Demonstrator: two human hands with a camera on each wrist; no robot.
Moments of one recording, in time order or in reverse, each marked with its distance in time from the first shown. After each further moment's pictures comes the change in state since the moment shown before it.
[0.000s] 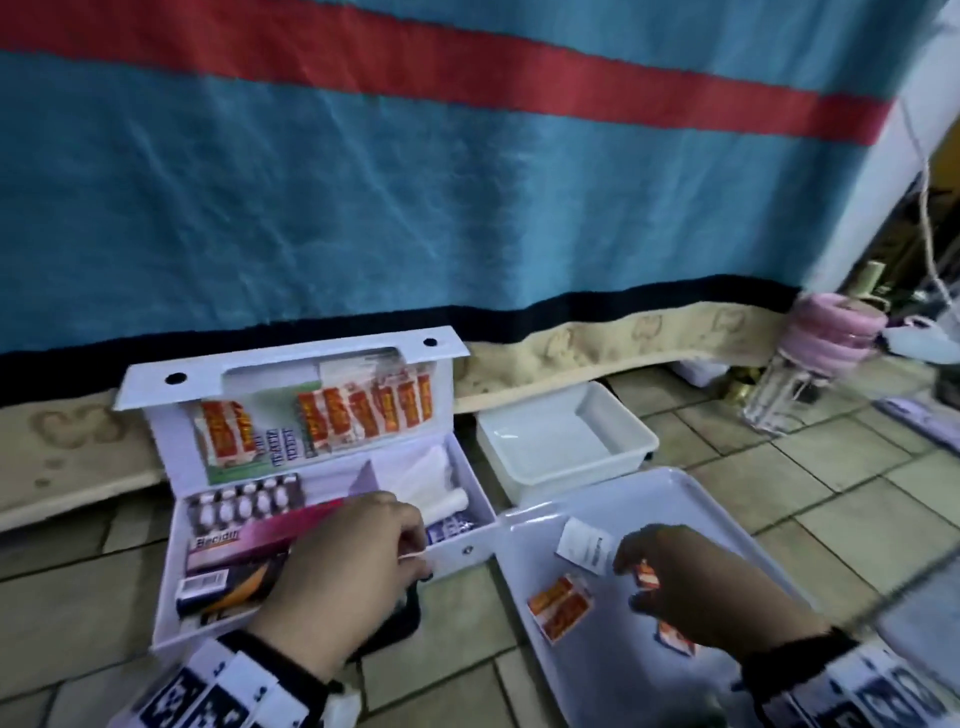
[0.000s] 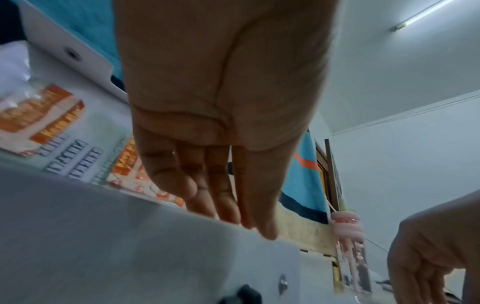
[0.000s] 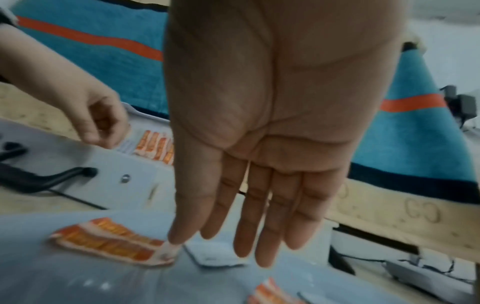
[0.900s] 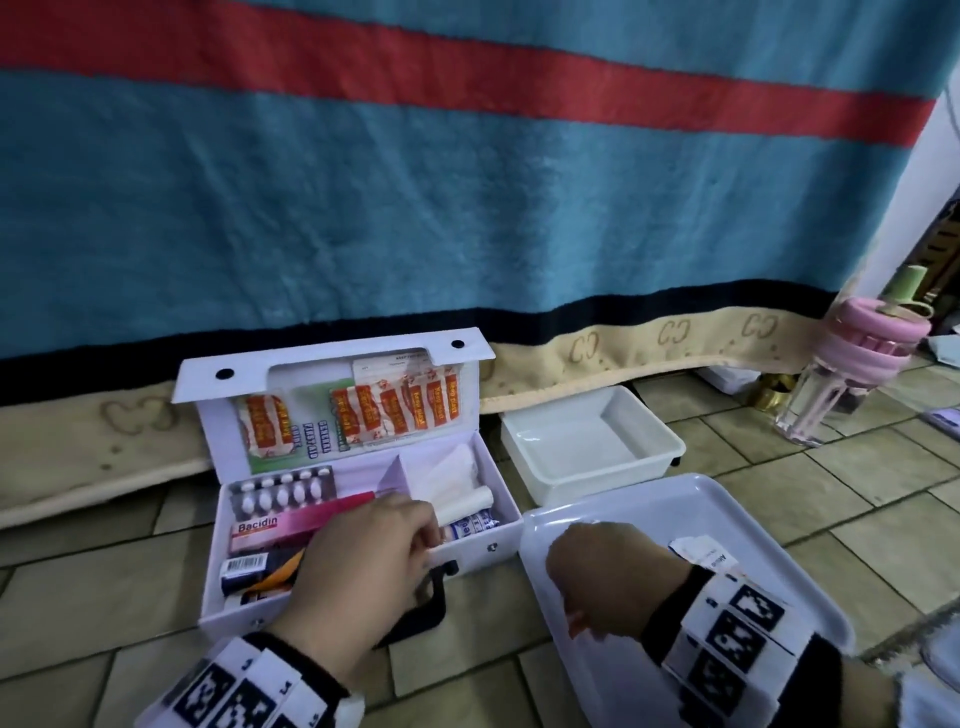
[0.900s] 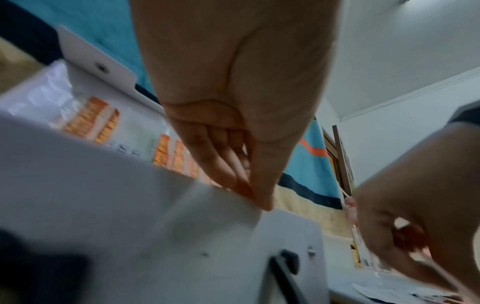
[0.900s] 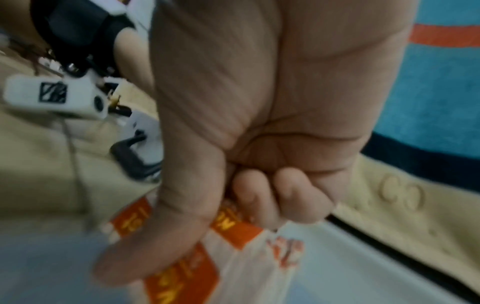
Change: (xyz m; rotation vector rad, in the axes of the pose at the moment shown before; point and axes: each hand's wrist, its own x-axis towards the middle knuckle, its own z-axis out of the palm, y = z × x) left_hand -0.013 -0.009 0.008 0.018 0.146 0.052; right_hand 0.029 -0.086 -0.013 -0.358 -0.291 -0.226
